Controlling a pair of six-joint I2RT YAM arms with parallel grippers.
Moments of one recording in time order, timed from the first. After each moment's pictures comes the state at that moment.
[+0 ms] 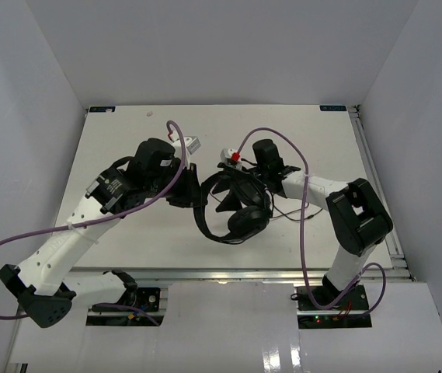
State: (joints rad) left arm -0.73 1.15 1.39 -0.93 0.24 -0.50; right arm 0.60 1.75 1.05 0.16 -1.20 -0.27
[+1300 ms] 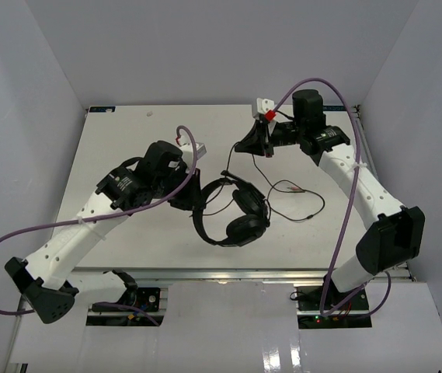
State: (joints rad) left arm -0.74 1.17 1.34 -0.94 0.21 -0.41; right arm 0.40 1.54 1.49 -0.38 -1.14 -0.58
